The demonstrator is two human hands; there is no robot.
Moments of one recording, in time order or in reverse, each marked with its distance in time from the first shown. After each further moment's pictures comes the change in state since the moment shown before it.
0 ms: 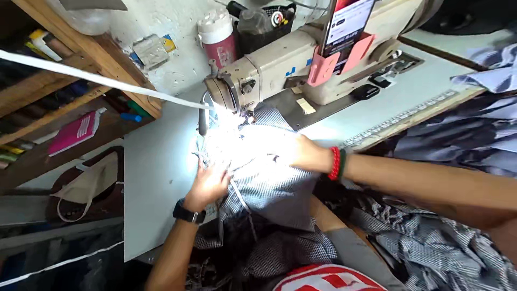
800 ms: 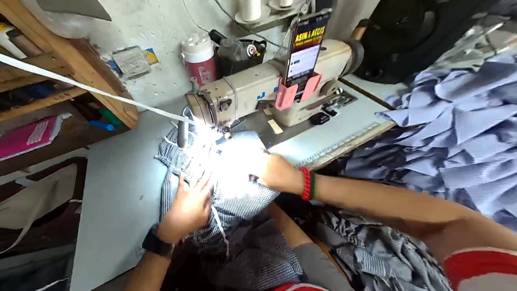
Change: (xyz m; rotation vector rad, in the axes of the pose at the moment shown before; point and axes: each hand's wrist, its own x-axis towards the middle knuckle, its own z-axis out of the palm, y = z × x) left_hand -0.009 0.019 -0.001 0.094 -0.038 0.056; right_hand -0.016 -0.012 -0.005 -0.091 -0.096 -0.018
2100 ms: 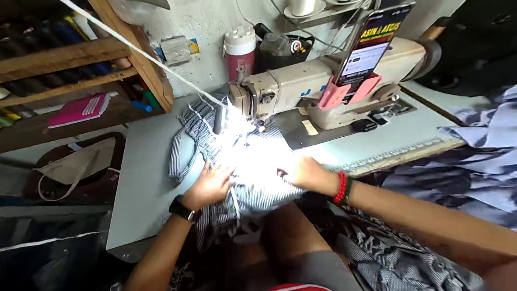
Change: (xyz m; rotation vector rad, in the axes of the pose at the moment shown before) left_hand 0.003 -0.016 -0.001 -0.143 -0.006 -0.016; right_hand 0.005 0.009 0.004 0.017 -0.019 0.090
